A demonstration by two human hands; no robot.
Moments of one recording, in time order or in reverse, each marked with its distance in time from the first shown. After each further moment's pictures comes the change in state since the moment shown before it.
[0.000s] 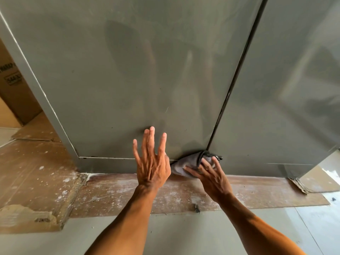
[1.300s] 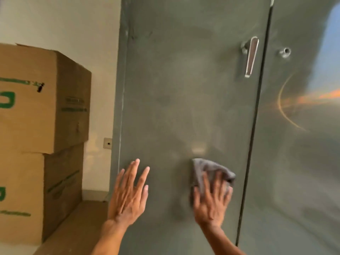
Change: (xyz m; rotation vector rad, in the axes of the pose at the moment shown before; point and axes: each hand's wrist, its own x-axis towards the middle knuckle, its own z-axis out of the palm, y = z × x) left_hand 0.234 -0.159 -0.215 0.106 0.282 0.239; right_hand 0.263 0.072 -0.259 0.369 0.537 0.926
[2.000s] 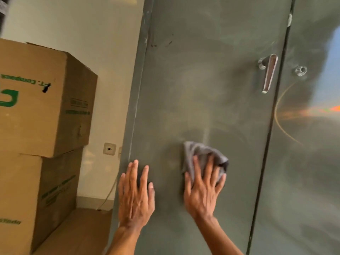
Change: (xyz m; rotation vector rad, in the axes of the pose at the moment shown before) left_hand 0.025 0.003 0.012 -0.098 0.176 -0.263; right_hand 0.063 -0.088 -0.011 0.030 0.124 -0.097
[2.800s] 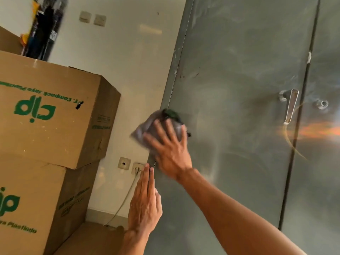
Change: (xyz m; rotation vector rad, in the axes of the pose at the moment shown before) left_hand 0.040 -0.031 -0.008 -0.193 0.022 -0.070; right_hand 0.138 -0.180 -0.017 -0.098 -0.054 -0.836
